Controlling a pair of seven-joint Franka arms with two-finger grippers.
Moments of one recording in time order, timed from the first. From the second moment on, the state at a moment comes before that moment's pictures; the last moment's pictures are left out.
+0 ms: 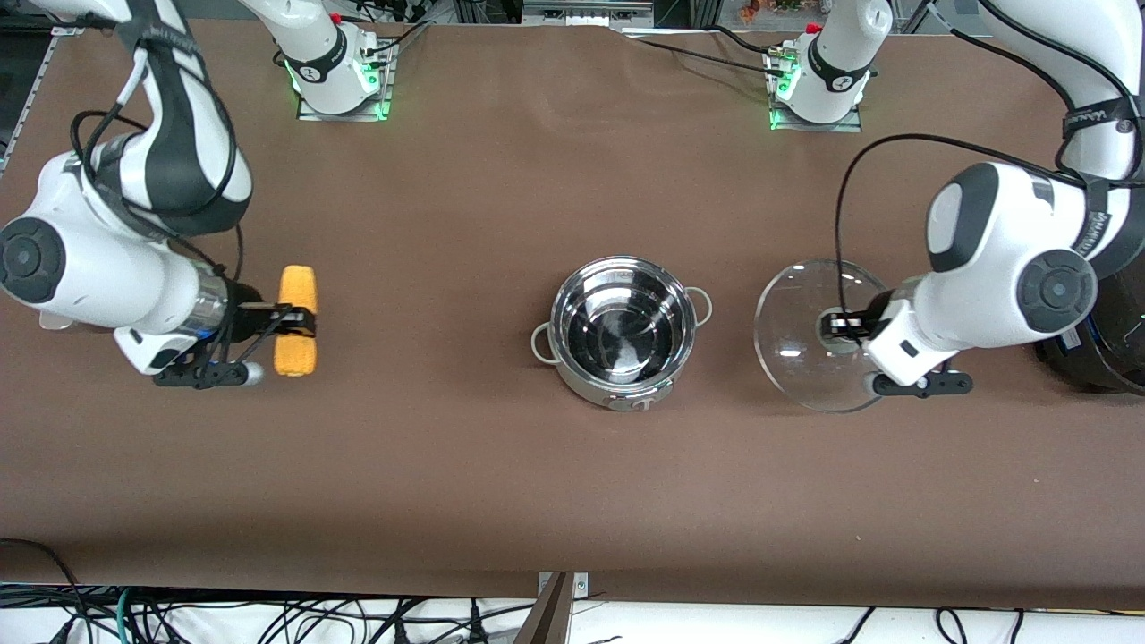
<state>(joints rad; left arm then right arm) -0.11 0.42 0.01 -1.55 -0.09 1.76 -0.08 0.06 0.40 0.18 -1.49 0.12 1.81 0.24</state>
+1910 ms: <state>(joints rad) -0.09 0.27 0.14 -2.02 -0.09 2.28 0.20 0.67 0.91 0.17 -1.05 -0.13 2.26 0.89</state>
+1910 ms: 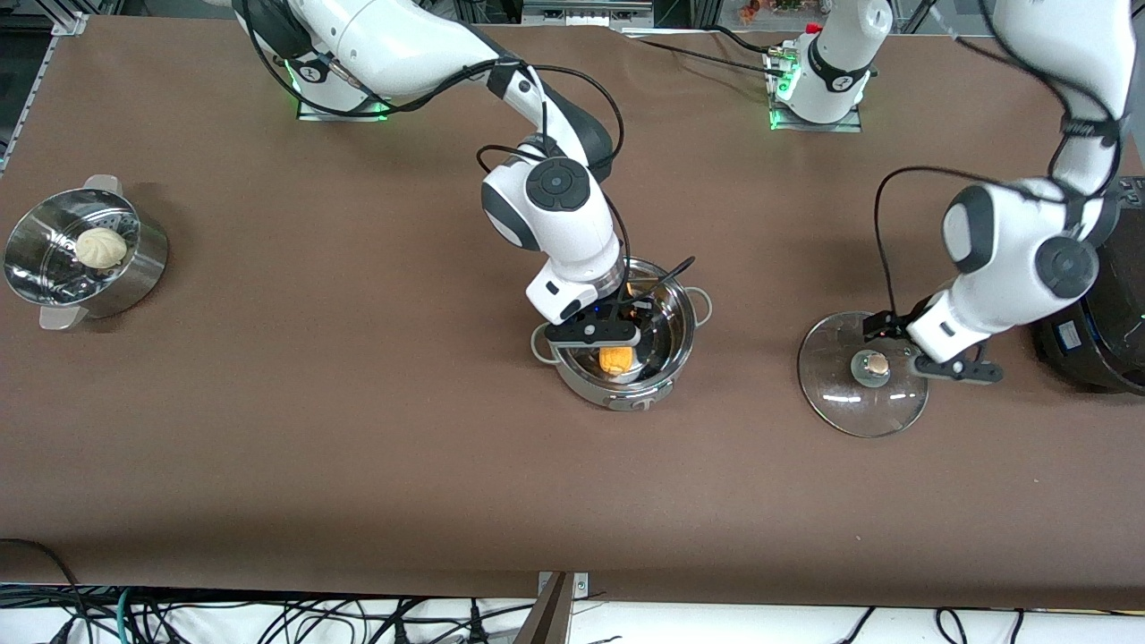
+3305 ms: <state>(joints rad) -0.06 -0.07 0.18 -1.61 0.00 1.52 0.18 0.58 0.72 0.16 -1.00 -0.13 1.80 0.59</state>
